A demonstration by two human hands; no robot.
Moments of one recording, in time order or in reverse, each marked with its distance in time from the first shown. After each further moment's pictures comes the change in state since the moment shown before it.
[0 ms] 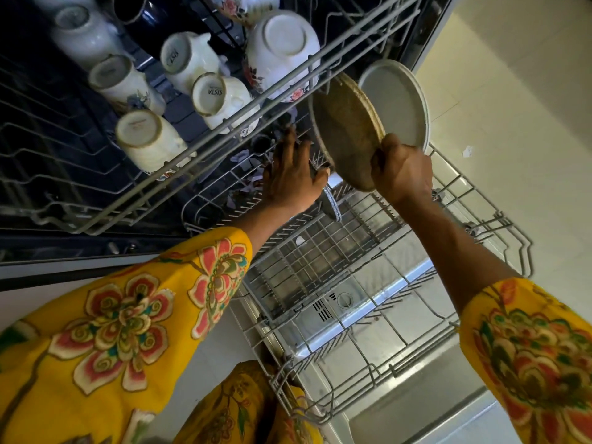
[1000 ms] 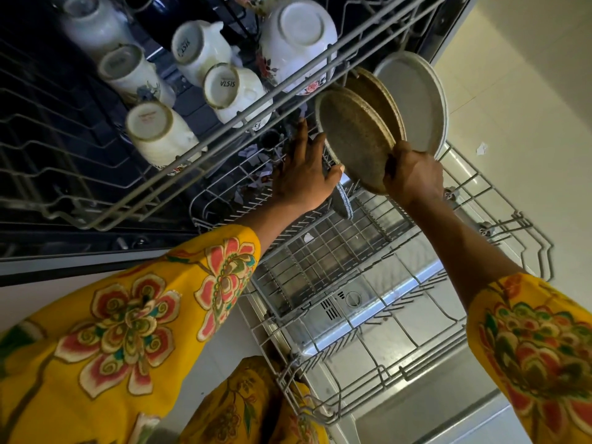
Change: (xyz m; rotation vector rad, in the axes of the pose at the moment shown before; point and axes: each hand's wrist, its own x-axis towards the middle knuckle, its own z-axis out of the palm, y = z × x) left_hand 0.005 -0.008 0.004 -0.039 -0.020 0.036; right_hand -0.002 0.001 0.010 -0.053 -0.141 0.057
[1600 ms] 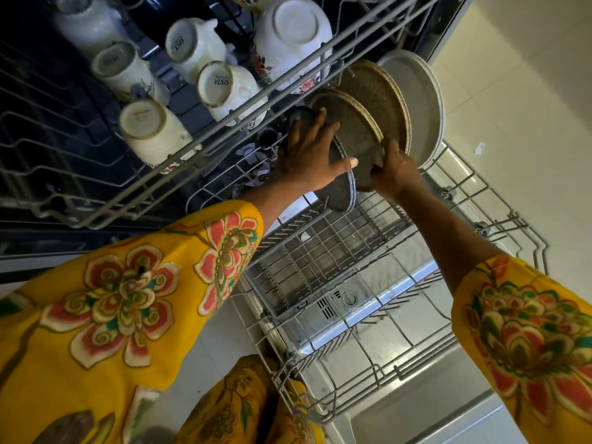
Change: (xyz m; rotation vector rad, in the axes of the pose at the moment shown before) left_hand 0.020 0.018 -0.019 0.126 -0.132 0.043; right_hand 0.018 -0.001 0.014 0.195 -0.169 0.080
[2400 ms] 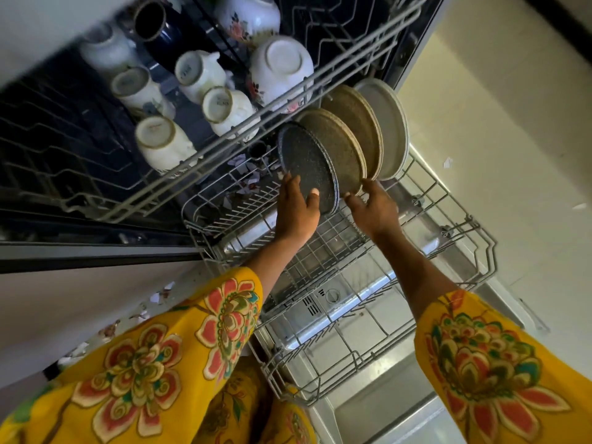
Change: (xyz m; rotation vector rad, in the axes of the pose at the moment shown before) left_hand -0.071 0.023 0.041 -0.698 0.249 -0.247; right_hand -0.063 0.006 0.007 0.217 0.074 0.107
